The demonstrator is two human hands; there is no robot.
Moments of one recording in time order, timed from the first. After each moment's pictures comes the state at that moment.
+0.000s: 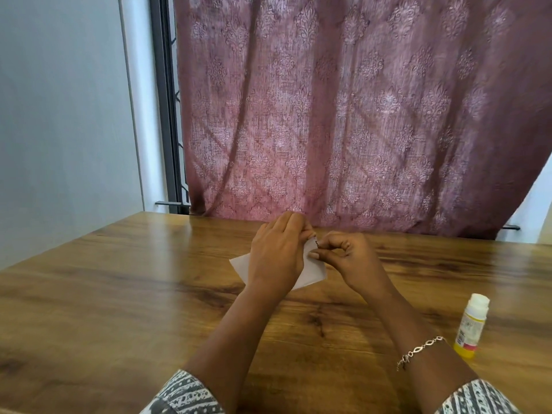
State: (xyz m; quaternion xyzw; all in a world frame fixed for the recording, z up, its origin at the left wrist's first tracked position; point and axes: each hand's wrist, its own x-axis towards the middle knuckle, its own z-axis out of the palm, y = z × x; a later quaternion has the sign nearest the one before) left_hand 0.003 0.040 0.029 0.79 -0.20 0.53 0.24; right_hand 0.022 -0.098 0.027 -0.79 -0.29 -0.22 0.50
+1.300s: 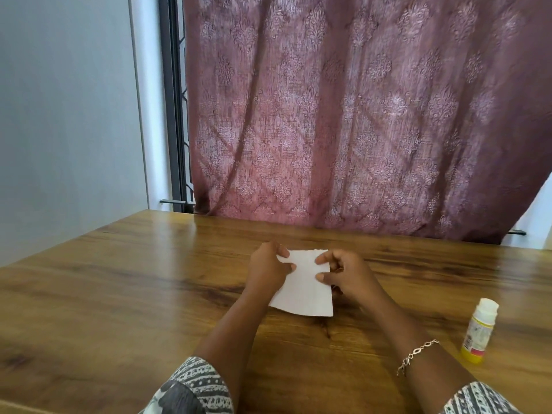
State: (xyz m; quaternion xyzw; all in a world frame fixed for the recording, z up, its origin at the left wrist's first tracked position) left_hand 0.025 0.058 0.008 0.86 0.03 0.17 0.48; right_hand 0.031 -0.092 0.003 -0.84 -0.13 -0.07 0.51
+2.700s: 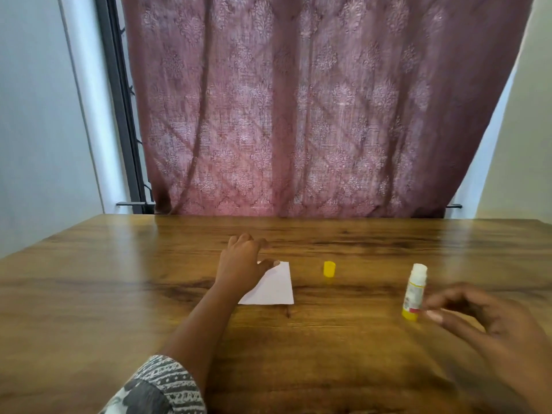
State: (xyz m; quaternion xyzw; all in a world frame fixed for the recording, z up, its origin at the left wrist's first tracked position) left_hand 0.026 0.044 0.000 0.95 -0.11 0.20 0.20; right_hand -0.136 -0.233 0.008 -0.84 -0.13 -0.26 0.46
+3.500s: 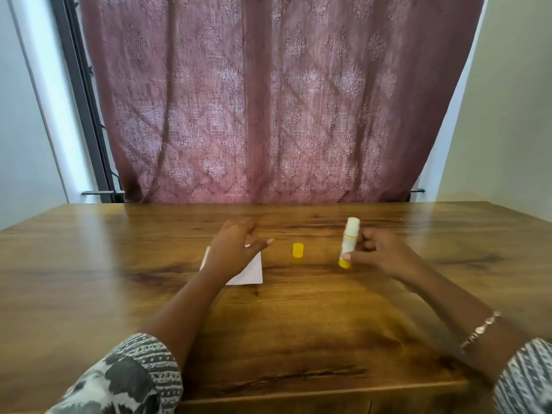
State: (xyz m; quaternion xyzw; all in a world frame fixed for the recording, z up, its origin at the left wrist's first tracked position) left_hand 0.023 0.020 -0.004 0.90 -0.21 0.25 0.29; right_hand -0.041 -0.243 0.012 -0.89 -0.06 -0.13 0.43
